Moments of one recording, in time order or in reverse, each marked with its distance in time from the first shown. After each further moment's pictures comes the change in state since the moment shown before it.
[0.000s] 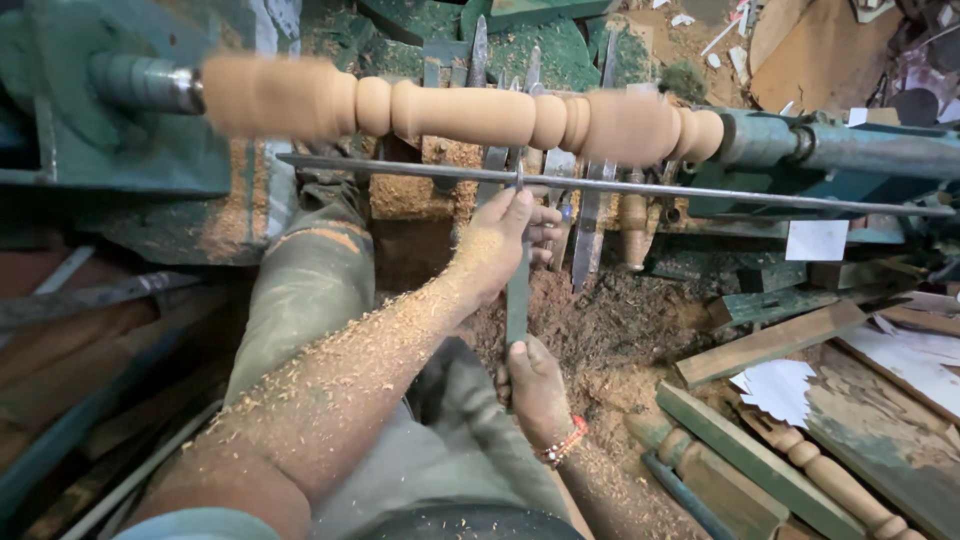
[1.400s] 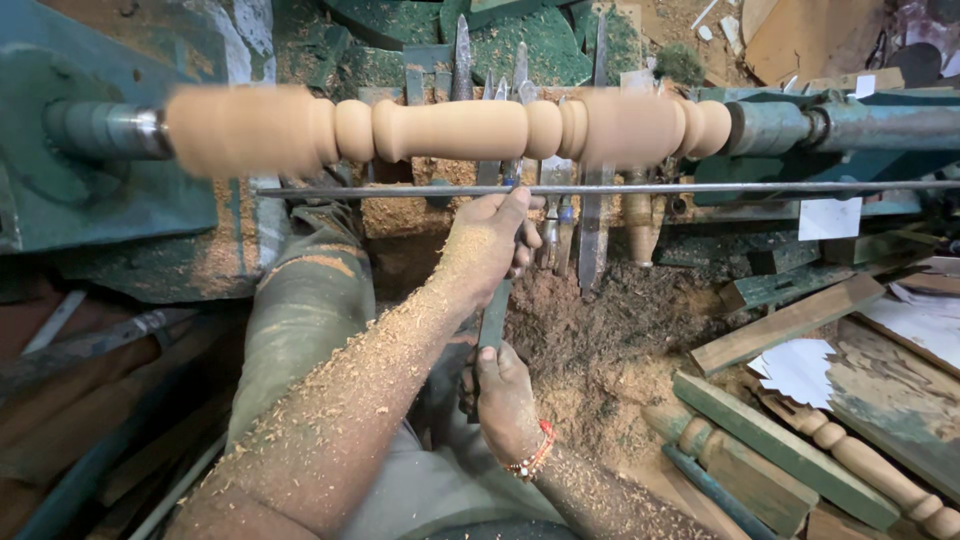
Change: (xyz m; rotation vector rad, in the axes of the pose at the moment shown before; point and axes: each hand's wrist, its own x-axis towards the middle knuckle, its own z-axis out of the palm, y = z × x) left_hand 0.002 0.039 -0.001 0.158 0.115 -0.130; right_hand 0.010 -0.006 0.066 0.326 -0.043 -0.038
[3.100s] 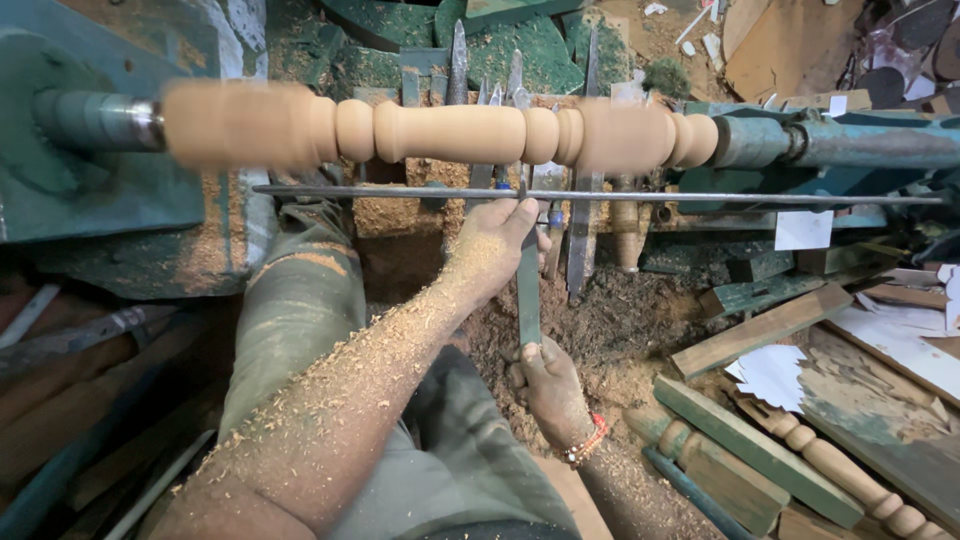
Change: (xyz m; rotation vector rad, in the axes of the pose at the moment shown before) left_hand 0.010 -0.013 0.003 0.204 -0.052 0.152; right_hand 0.010 -0.031 -0.069 -0.356 0.017 0.003
